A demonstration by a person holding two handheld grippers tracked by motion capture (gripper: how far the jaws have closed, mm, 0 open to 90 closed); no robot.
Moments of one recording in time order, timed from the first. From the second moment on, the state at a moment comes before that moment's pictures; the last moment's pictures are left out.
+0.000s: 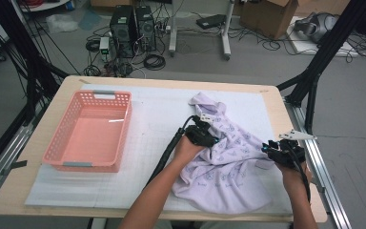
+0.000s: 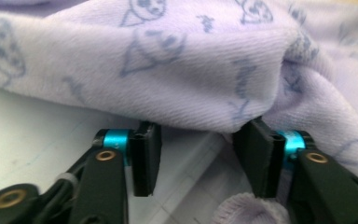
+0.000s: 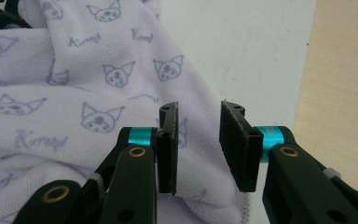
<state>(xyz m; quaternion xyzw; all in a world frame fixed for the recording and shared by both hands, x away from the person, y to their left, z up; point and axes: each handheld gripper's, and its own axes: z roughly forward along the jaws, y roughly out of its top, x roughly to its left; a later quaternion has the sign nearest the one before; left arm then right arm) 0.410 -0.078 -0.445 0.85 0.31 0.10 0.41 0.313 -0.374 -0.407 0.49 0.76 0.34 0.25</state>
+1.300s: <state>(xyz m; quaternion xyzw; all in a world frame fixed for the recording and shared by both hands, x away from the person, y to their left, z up) 0.407 -0.006 -0.442 0.77 0.38 0.01 0.51 0.328 -0.354 -0.409 0.49 0.76 0.35 0.24</state>
